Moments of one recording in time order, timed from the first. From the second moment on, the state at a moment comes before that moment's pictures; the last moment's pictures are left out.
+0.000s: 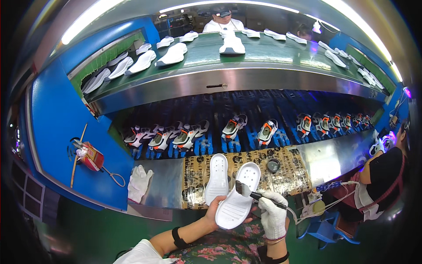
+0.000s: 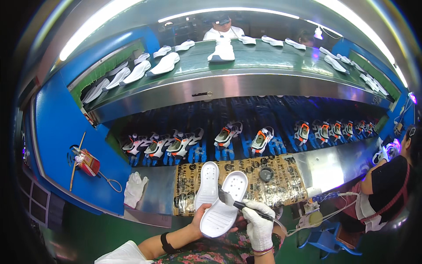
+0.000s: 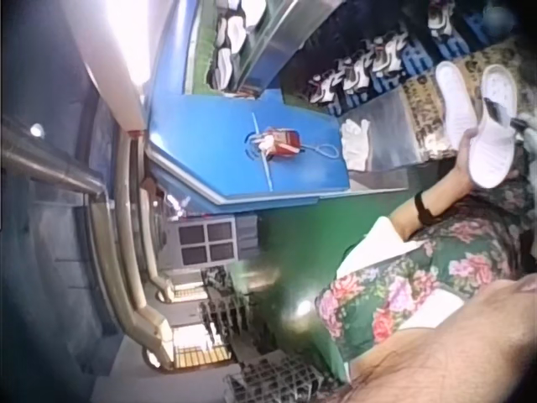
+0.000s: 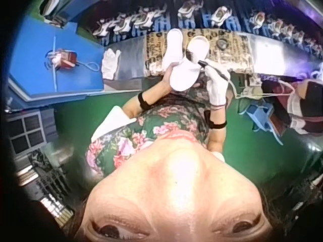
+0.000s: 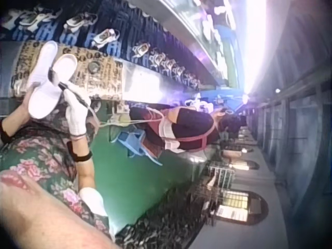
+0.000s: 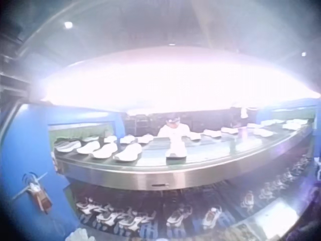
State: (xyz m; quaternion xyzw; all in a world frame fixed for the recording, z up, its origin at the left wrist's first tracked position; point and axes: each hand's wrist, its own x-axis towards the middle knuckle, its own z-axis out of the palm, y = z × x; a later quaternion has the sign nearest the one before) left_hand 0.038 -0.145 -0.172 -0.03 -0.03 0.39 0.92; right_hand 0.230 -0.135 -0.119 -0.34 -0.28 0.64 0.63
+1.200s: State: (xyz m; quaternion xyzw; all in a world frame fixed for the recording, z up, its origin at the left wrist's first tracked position) left_hand 0.069 -0.140 -0.187 0.02 0.04 0.44 0.90; right_hand 0.218 -0.127 -0.064 -0.34 -0.77 0.09 0.53
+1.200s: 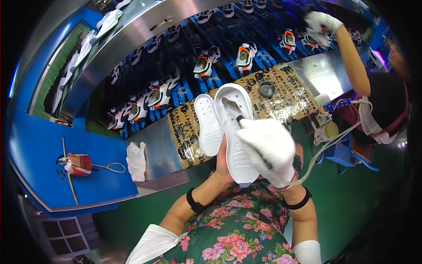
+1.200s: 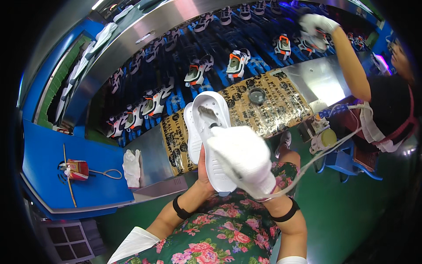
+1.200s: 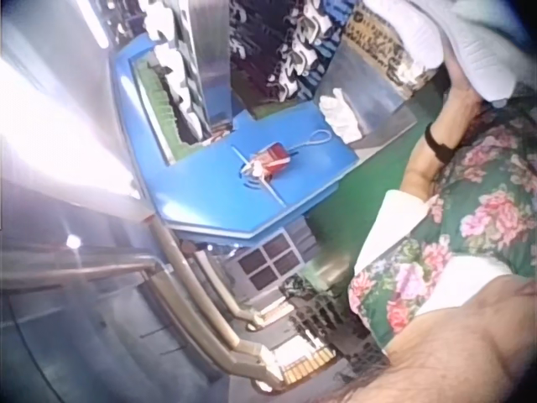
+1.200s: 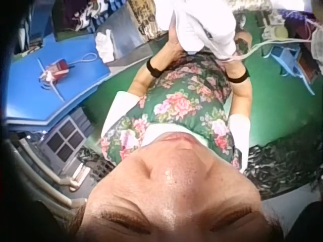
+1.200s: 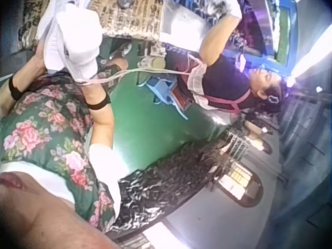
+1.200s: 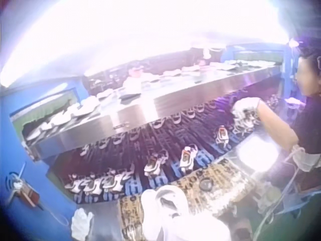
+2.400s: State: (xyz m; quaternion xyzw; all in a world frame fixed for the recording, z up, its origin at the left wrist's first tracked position) left_hand 0.081 -0.089 -0.143 0.15 -0.05 0.47 0.87; right_hand 0.223 -0.159 -0.085 -0.27 -0.76 0.15 0.57
